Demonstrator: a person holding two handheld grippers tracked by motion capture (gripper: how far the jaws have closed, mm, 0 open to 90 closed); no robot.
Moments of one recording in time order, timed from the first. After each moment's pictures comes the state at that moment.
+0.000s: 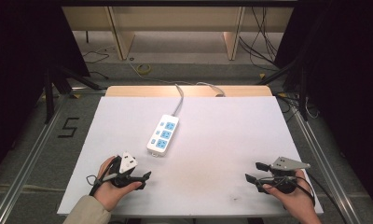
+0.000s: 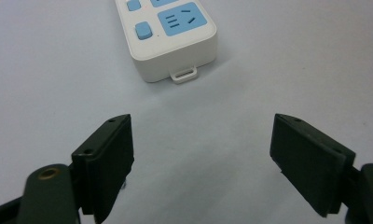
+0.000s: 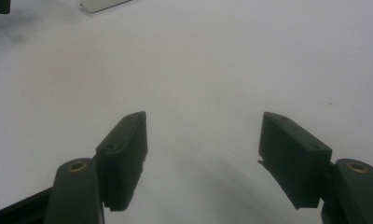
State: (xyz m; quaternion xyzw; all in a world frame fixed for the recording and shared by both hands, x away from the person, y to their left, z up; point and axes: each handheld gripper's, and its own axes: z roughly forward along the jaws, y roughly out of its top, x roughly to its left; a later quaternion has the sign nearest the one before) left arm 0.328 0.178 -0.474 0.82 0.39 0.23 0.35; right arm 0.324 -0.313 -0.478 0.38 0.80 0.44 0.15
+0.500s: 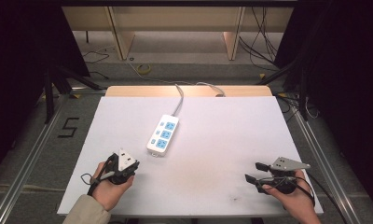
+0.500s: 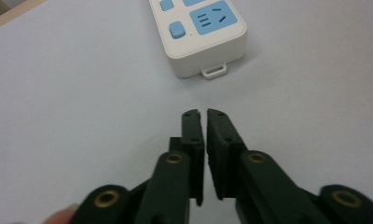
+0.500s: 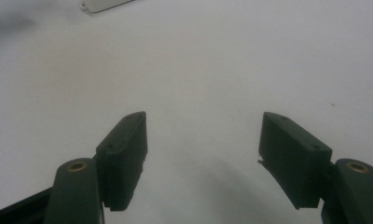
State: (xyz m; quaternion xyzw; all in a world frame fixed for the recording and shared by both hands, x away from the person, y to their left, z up) left arm 0.326 0.182 -0.458 0.82 0.40 0.27 0.30; right arm 0.323 -0.312 -0.477 0.37 0.80 0.44 0.15
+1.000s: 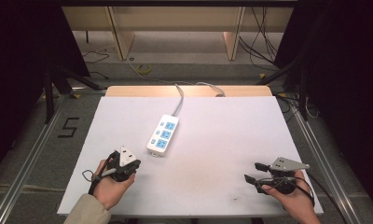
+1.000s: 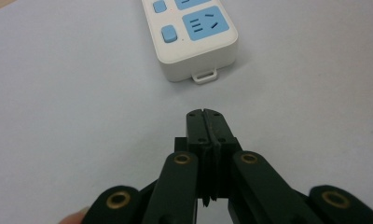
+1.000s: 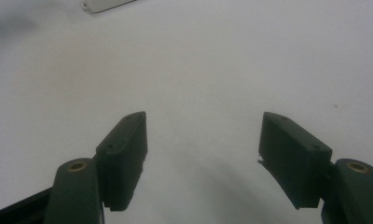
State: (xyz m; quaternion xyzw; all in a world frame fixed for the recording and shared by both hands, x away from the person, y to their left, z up) left arm 0.331 0.175 -0.449 0.82 0.41 0.24 0.31; right arm 0.322 -0.310 -0.477 0.37 0.80 0.44 0.15
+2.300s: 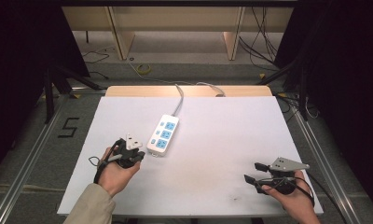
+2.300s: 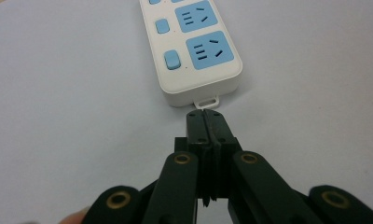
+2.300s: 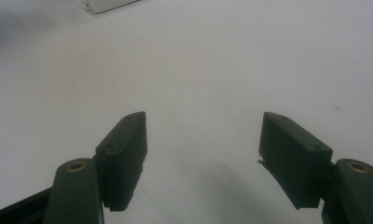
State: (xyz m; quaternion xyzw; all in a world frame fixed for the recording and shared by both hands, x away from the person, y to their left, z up) left arm 0.361 0.163 -0.431 0.82 0.43 0.21 0.29; right arm 0.321 -0.309 -0.476 0.37 0.80 0.44 0.15
